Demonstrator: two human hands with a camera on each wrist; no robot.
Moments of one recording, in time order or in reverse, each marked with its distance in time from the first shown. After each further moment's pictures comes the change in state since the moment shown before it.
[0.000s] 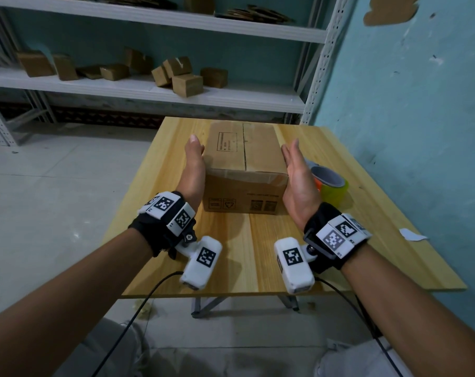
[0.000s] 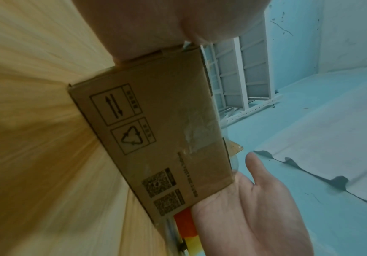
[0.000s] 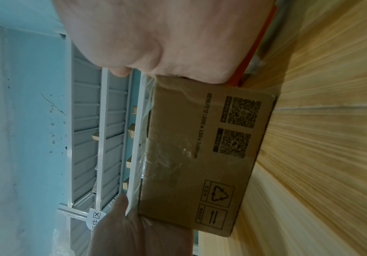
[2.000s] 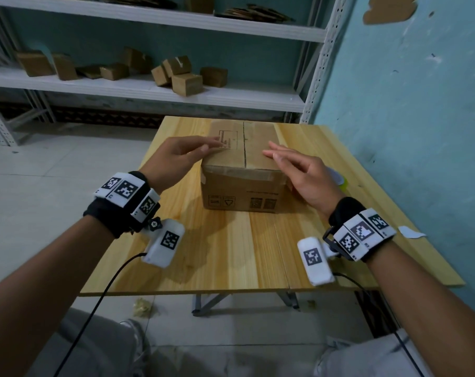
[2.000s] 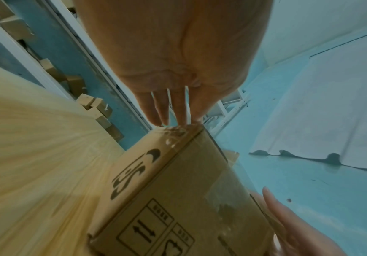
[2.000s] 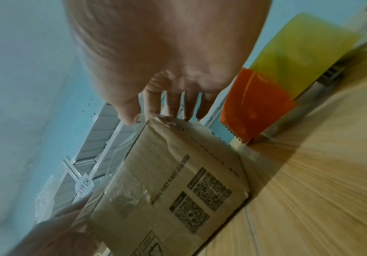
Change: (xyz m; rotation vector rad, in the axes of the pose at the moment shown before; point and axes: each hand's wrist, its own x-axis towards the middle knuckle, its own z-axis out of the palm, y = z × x) left_hand 0.022 0.018 -0.050 0.519 -0.294 0.335; right_hand -0.012 -0.024 -0.032 -0.674 -0.244 -0.375
